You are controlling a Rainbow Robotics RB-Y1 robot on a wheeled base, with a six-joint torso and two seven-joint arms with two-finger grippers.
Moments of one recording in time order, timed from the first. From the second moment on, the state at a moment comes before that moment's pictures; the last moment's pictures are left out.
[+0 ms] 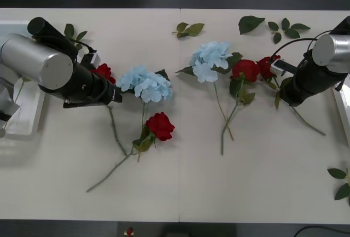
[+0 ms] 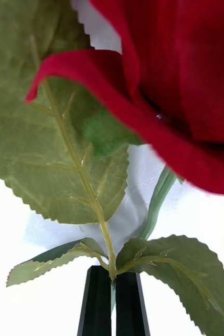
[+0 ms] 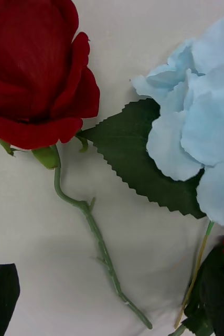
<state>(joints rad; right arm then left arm) -0.94 -0.75 0.74 -0.69 -1.23 1.08 2.31 -0.59 0.68 -0.38 -1.57 0.83 1.39 -1.08</state>
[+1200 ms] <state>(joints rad) -0.94 -0.98 0.64 -0.80 -1.58 1.21 2.61 -0.68 0.60 -0.45 -1.31 0.73 1.39 -1.05</state>
